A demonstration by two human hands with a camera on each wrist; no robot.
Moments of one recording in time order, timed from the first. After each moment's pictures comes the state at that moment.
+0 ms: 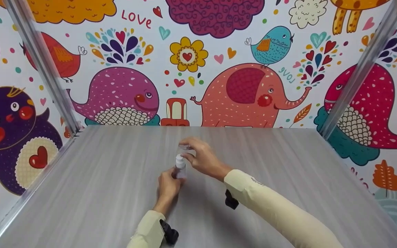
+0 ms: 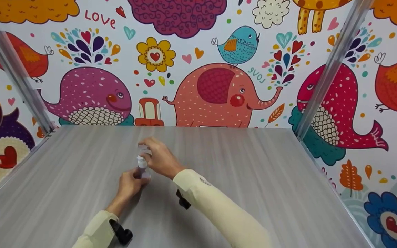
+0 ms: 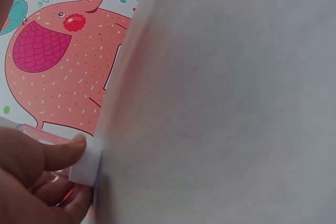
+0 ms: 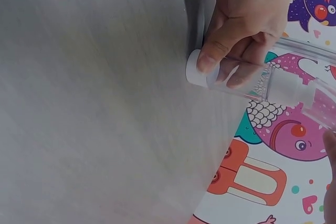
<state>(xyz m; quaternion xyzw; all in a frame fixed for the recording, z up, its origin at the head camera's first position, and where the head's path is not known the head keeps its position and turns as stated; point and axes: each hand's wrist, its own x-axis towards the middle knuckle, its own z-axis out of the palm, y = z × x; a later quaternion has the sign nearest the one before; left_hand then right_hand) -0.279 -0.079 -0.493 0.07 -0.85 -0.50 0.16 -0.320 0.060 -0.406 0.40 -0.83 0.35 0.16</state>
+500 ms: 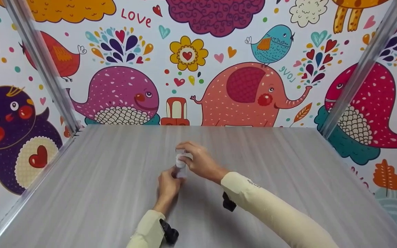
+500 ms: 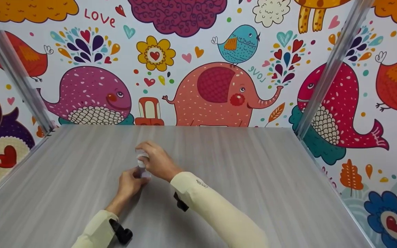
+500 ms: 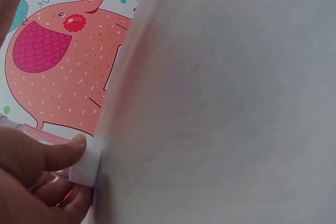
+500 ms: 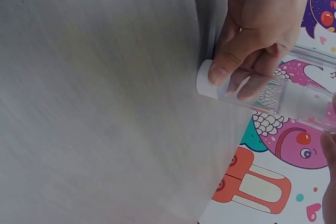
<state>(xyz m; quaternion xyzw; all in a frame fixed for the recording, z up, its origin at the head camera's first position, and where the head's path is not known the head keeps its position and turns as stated) -0.279 -0.080 -0.495 0.05 -0.84 -0.51 0.18 -0.318 0.052 -0.417 0.40 -0.84 0.32 0.15</state>
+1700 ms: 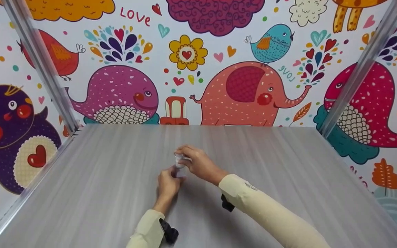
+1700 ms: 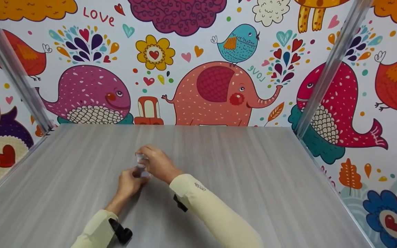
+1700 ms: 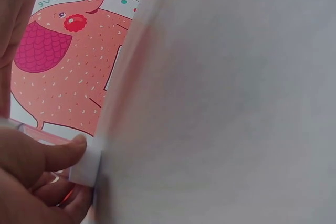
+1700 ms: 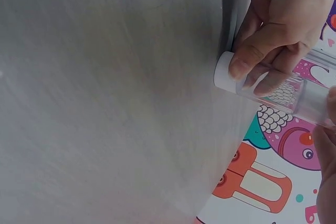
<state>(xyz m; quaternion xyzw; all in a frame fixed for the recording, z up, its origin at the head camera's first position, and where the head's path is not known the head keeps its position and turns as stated) -0.282 -0.080 -0.496 0.06 -0.84 -0.51 0.19 -0.322 0.053 -0.432 0.42 -0.84 0.31 0.13</state>
